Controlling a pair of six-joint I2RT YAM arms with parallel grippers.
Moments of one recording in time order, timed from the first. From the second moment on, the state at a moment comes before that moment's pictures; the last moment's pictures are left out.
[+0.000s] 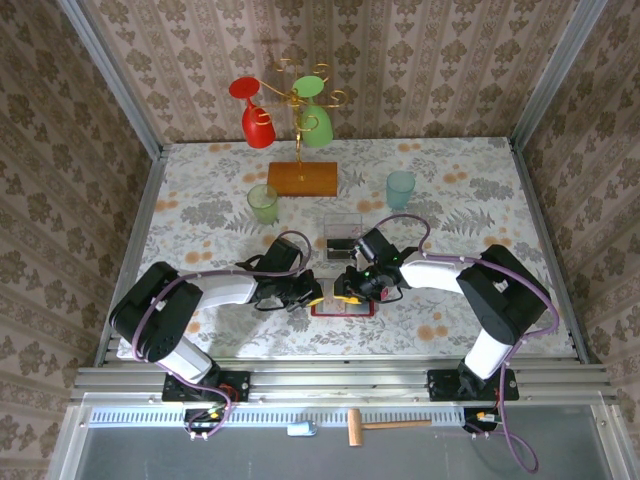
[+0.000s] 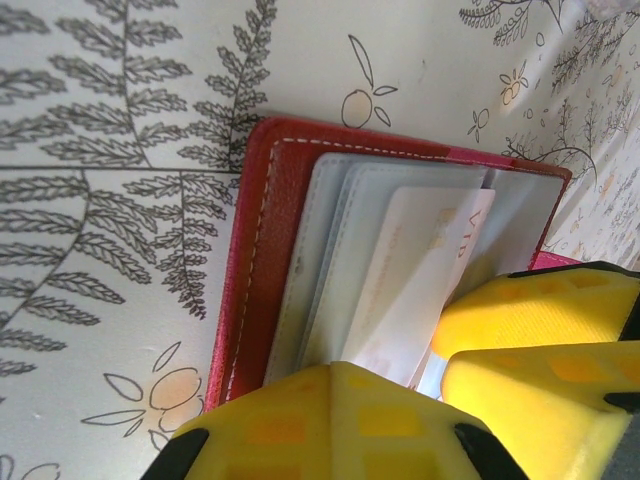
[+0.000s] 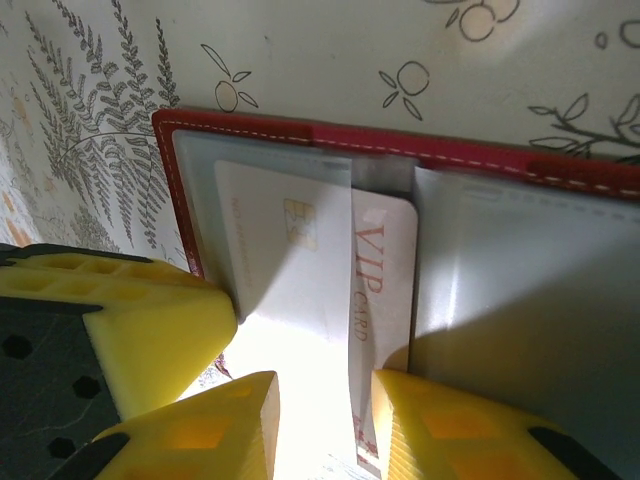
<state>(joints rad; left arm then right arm) -0.72 1.56 0.63 -0.05 0.50 -1.05 0.64 1.69 0.82 -0.20 -0.51 0.86</state>
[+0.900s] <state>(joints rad) -0.73 1.53 0.67 -0.13 0.48 -1.03 0.57 1.66 0.79 -0.19 -0.52 0.85</state>
